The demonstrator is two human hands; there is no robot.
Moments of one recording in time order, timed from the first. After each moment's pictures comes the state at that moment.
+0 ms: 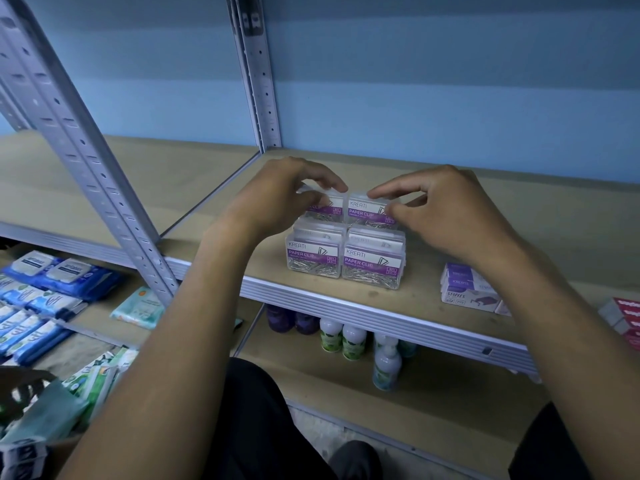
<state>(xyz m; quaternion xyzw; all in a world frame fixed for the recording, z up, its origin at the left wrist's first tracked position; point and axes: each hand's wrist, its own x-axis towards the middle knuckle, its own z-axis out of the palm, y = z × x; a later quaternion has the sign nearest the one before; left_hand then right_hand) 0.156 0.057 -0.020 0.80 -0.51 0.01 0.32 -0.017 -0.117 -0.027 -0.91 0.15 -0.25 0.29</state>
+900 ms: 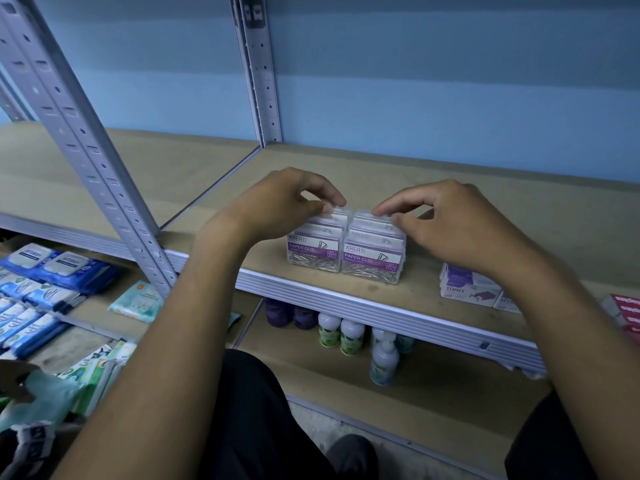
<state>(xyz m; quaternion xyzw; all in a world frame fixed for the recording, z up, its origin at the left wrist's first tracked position) 0.136 0.067 -0.017 0.82 -0.48 -0.08 0.30 -0.036 -0.108 -0.022 -0.93 0.16 -0.17 0.29</state>
